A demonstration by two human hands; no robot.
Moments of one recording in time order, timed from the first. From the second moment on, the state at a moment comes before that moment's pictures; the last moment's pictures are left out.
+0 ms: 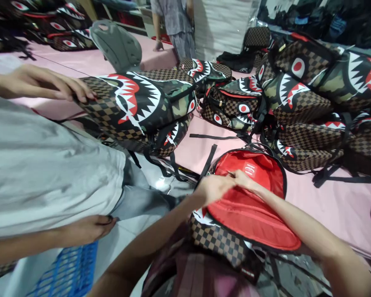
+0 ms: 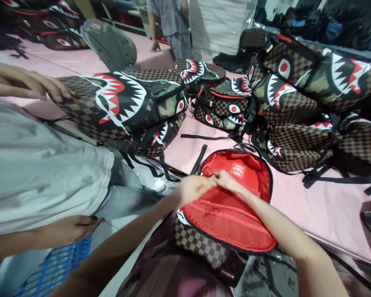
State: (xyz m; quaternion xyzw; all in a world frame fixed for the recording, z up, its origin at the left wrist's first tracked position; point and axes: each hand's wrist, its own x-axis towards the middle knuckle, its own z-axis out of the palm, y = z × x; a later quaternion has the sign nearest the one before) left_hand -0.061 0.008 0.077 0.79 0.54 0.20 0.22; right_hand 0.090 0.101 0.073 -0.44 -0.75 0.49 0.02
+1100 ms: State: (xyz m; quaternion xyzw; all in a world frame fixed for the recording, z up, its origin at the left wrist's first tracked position) left_hand -0.143 0.024 -0.012 0.48 0.62 0.37 0.50; right_hand 0.133 0.036 0.108 -0.53 -0.71 0.44 0.16
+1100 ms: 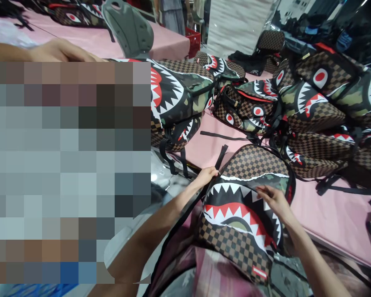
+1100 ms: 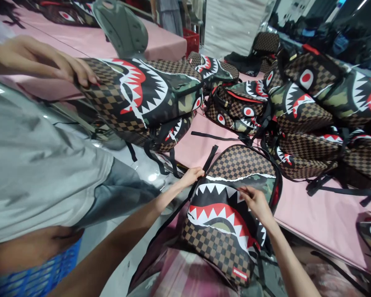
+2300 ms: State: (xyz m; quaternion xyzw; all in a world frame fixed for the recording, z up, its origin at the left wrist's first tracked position) left_hand -0.044 -0.047 0.178 0.81 0.52 0.17 0.19; right_hand 0.167 -0.032 0.144 -0.36 -0.71 0.51 0.32
